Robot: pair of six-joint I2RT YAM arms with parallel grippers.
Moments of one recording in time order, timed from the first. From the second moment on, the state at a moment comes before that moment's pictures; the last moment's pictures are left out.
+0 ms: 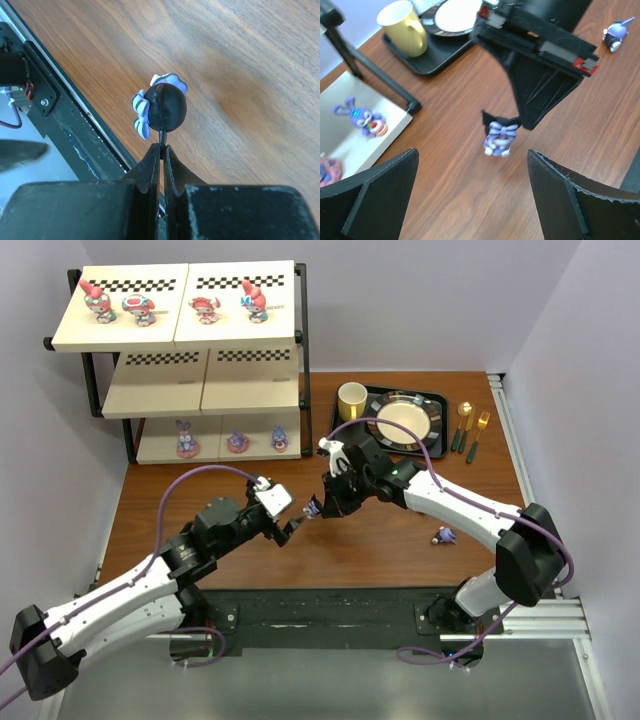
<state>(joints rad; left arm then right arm) -0.85 0.71 0.50 0.00 -0.04 0.19 0.76 1.50 1.10 -0.48 -0.36 0.27</state>
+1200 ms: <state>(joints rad) -0.95 0.93 0.44 0.32 -0.05 0.41 0.75 1.43 1.08 -0.40 -0.35 0.31</state>
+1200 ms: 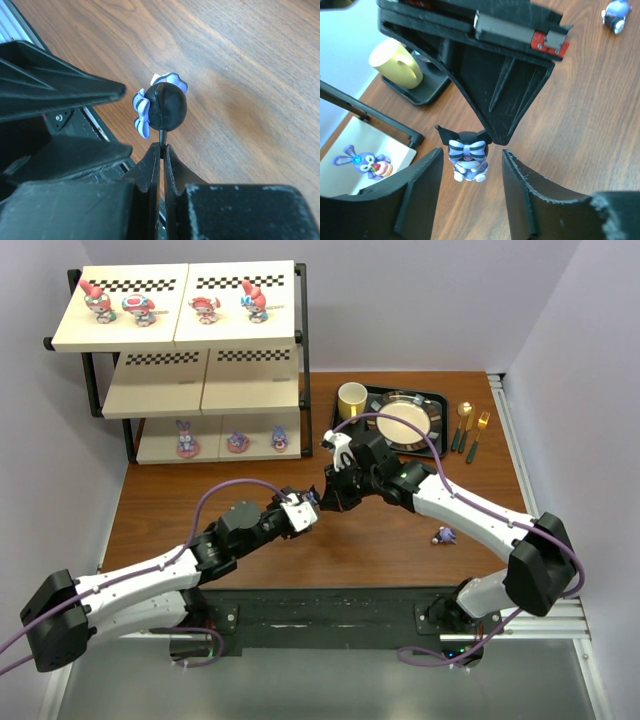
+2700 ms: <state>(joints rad) -0.95 1.02 0.46 0.38 -0.10 0.36 0.77 1.42 1.07 -0.39 -0.33 0.31</state>
